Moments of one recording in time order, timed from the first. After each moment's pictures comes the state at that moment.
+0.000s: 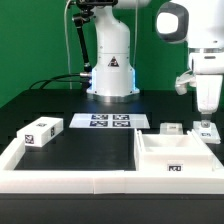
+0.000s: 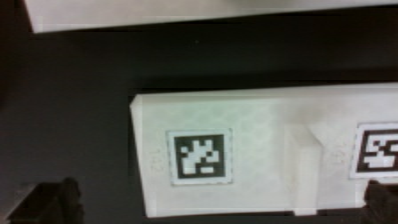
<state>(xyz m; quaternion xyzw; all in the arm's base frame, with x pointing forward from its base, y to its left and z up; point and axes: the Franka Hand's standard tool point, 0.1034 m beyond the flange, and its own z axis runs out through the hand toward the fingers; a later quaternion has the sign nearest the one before) 0.422 0.197 0.042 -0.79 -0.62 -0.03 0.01</state>
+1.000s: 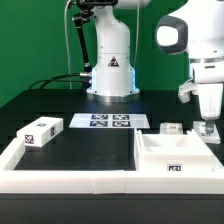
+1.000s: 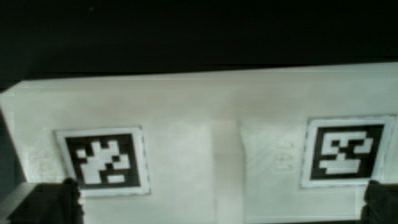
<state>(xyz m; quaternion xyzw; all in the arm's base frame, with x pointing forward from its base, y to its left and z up) 0.394 0.218 0.015 -0.79 -0.61 -0.05 0.03</state>
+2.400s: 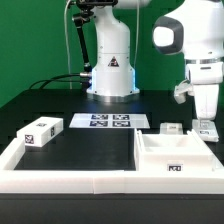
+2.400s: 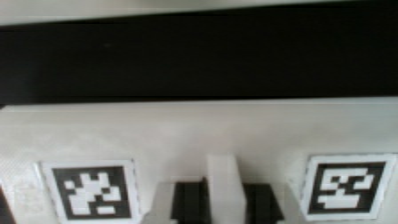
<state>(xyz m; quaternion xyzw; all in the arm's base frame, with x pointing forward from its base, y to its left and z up) 0.400 0.203 0.026 -0.78 -0.63 -0.04 0.02</state>
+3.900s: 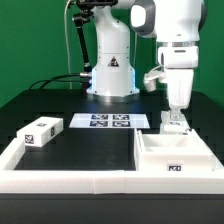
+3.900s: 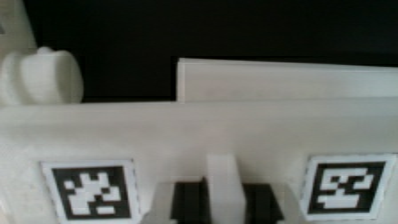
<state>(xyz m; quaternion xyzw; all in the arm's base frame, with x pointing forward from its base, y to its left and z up) 0.447 0.121 0.055 -0.75 -0.66 -0.02 0.00</state>
